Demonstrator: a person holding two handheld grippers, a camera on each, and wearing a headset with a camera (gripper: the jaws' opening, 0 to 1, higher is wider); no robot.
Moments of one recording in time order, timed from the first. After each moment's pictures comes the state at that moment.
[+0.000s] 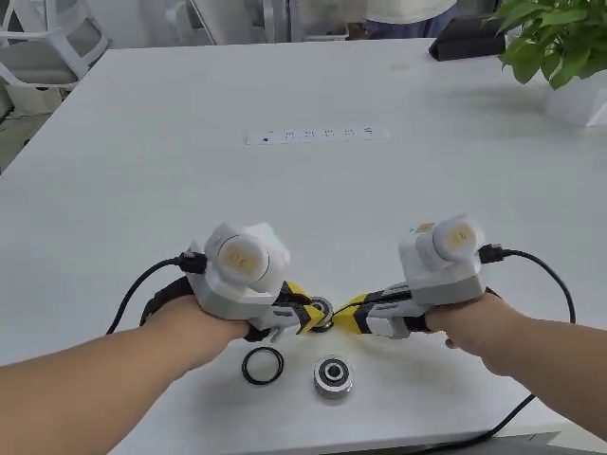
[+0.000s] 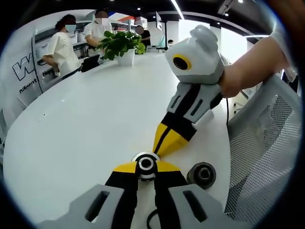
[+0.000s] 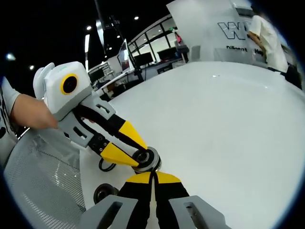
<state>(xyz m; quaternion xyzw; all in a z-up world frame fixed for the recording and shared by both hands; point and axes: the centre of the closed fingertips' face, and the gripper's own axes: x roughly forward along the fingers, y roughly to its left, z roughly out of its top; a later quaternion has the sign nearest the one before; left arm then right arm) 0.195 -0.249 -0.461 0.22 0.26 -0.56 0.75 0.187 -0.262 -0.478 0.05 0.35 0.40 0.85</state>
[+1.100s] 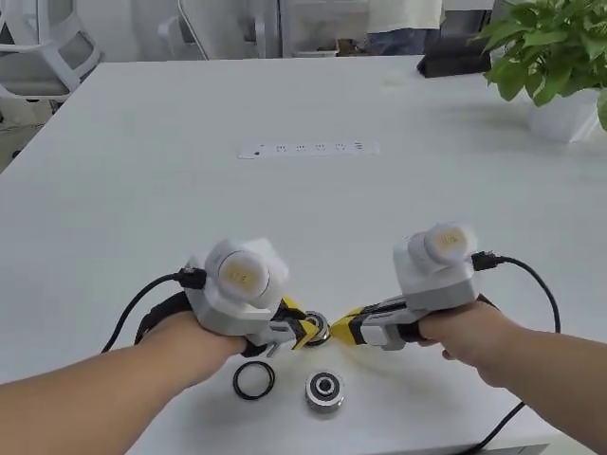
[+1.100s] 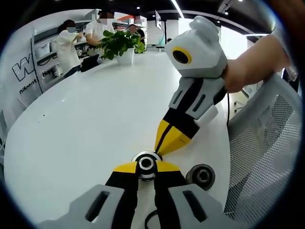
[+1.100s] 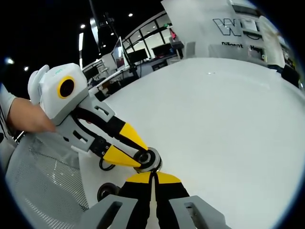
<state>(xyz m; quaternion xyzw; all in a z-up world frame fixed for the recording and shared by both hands) 0.193 -0.252 -0.461 0.23 0.26 -0.56 0.75 0.181 -0.264 -0.473 0.03 0.37 0.38 0.85</state>
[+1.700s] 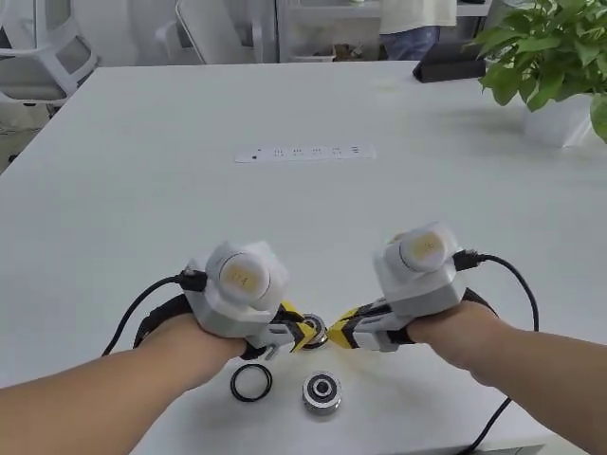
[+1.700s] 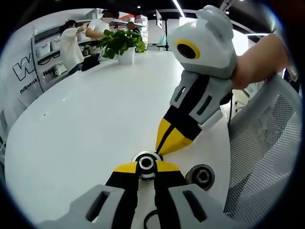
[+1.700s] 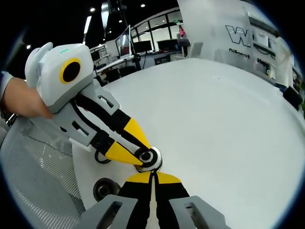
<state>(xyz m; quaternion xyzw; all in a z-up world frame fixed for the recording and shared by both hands) 0.191 -0.252 -0.462 0.23 0.26 -0.55 0.75 0.179 -0.263 -0.473 -0.06 0.37 0.37 0.85</state>
